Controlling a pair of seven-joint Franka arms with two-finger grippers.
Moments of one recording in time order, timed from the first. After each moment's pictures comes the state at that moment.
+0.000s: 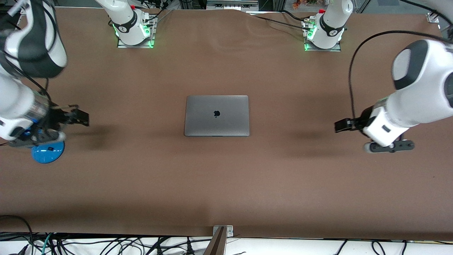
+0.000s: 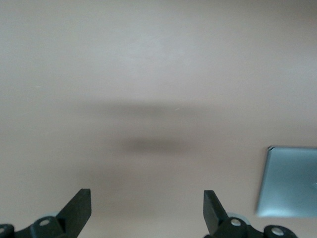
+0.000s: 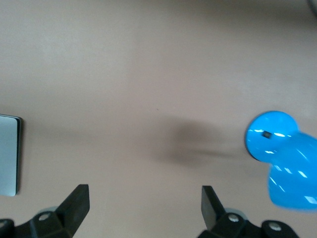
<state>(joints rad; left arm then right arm) 0.13 0.34 -0.29 -1.40 0.03 1.61 -0.22 -0.03 0.22 0.09 -1.53 -0.08 1.74 -0.11</state>
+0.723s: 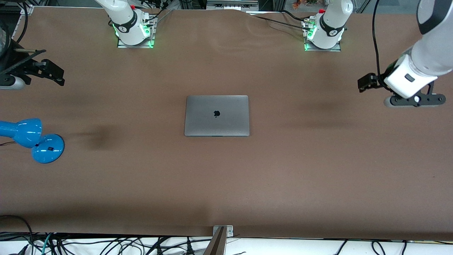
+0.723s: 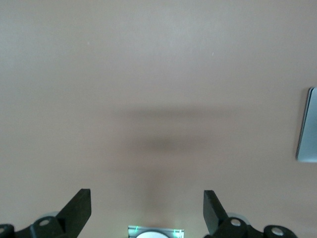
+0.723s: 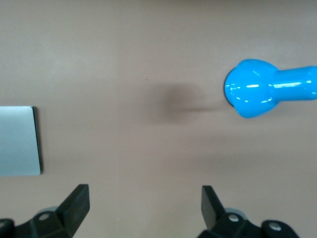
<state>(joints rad) 0.06 0.01 -0.20 -1.67 0.06 1.49 -0.15 -0.01 -0.02 0.04 -1.62 -0.08 1.58 0.06</state>
